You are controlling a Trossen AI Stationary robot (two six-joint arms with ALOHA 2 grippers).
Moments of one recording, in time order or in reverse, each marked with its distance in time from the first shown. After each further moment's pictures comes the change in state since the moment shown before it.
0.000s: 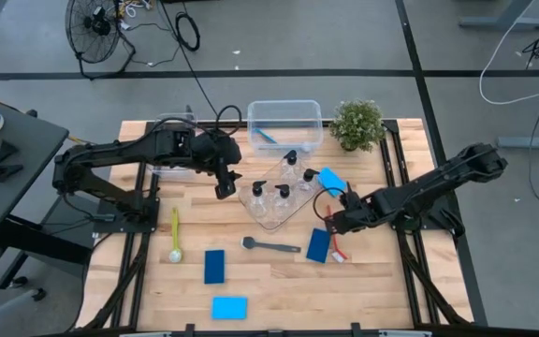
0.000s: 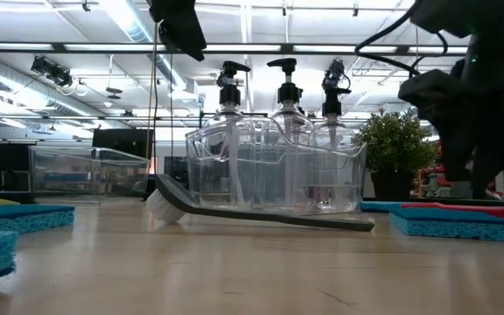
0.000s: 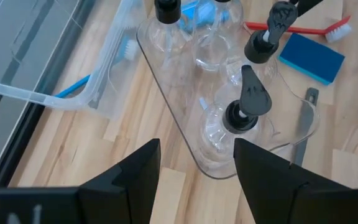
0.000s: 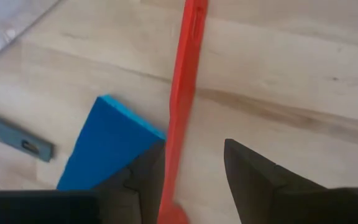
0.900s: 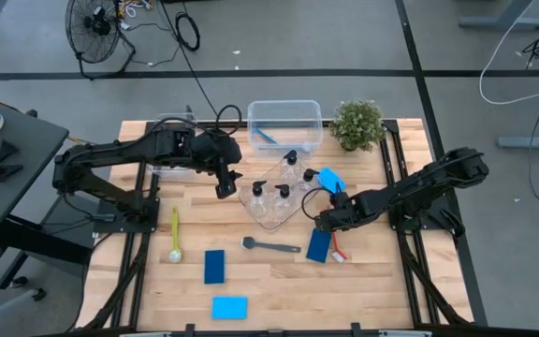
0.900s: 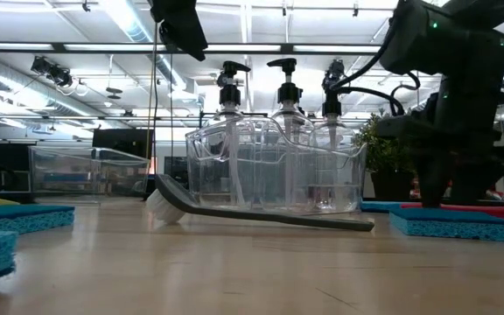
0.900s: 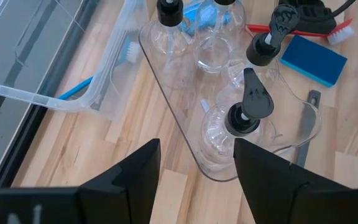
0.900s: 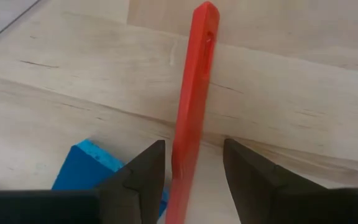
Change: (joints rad) left arm 0.000 0.000 0.000 0.007 -0.008 0.001; right arm -0.079 0.207 0.004 0.137 0.005 -0.060
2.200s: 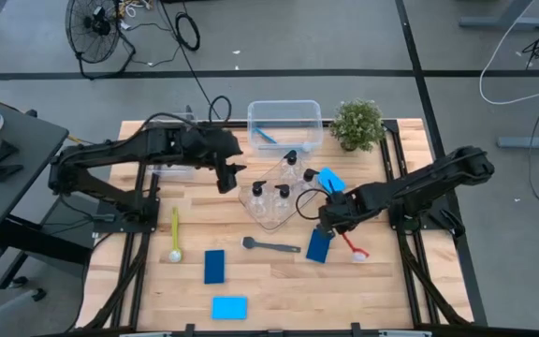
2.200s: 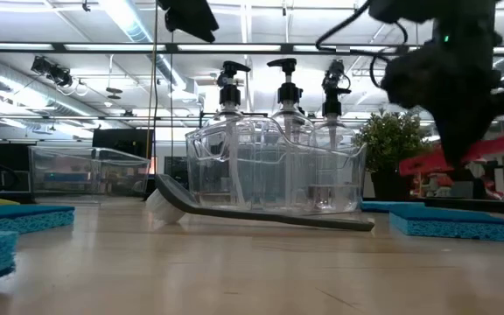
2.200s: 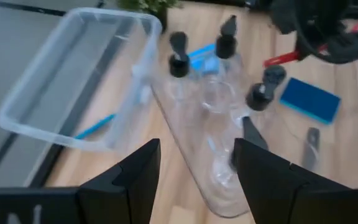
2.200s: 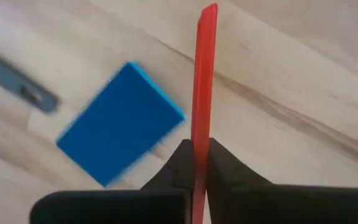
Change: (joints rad) left arm 0.002 -0.047 0.007 0.111 -0.043 0.041; right arm 0.004 -0.061 0.235 -0.352 -0.135 -0.263
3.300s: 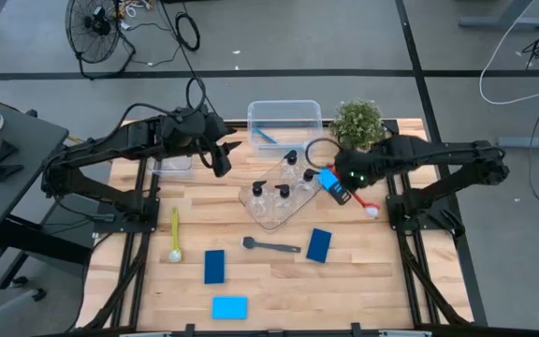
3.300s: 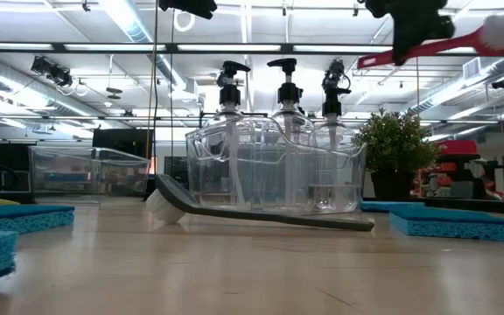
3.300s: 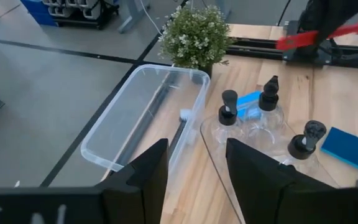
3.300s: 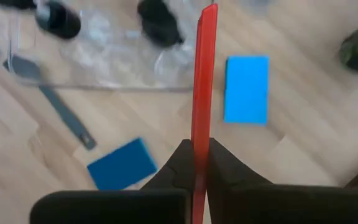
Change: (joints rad) left arm 0.029 -0.070 0.040 0.079 -0.134 0.064; right arm -0.227 -0.153 0.464 -0.429 0.183 -0.509
